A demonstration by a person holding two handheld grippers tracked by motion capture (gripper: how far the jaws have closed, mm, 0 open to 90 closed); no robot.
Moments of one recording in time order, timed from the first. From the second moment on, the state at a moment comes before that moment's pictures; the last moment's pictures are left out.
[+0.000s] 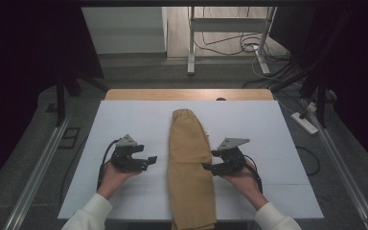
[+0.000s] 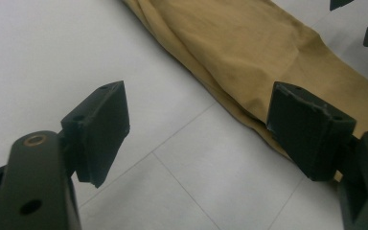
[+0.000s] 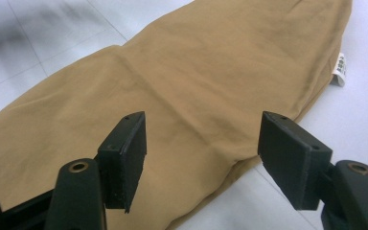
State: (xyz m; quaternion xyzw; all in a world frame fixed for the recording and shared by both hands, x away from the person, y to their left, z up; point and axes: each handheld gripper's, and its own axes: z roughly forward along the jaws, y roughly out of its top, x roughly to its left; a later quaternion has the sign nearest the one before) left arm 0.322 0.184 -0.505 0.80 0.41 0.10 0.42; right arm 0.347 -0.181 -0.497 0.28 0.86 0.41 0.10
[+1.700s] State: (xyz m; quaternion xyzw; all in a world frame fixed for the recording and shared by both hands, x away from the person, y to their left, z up) left arm 0.394 0.146 -0.501 0.81 0.40 0.10 0.42; right arm 0.411 -0.172 -0.493 0.31 0.85 0.41 0.11
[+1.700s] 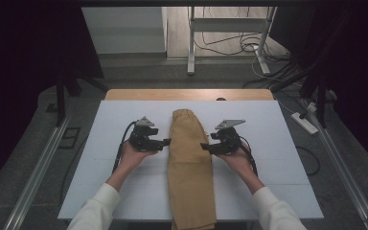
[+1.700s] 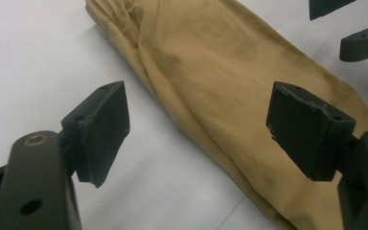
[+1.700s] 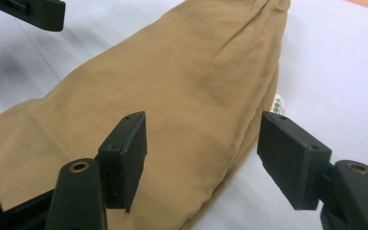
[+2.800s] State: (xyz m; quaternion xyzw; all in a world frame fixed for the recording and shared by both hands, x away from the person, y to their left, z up) left arm 0.444 0.128 -0.504 0.81 0.42 0.10 0.40; right arm 0.464 -0.154 -0.491 0.34 0.84 0.40 0.12
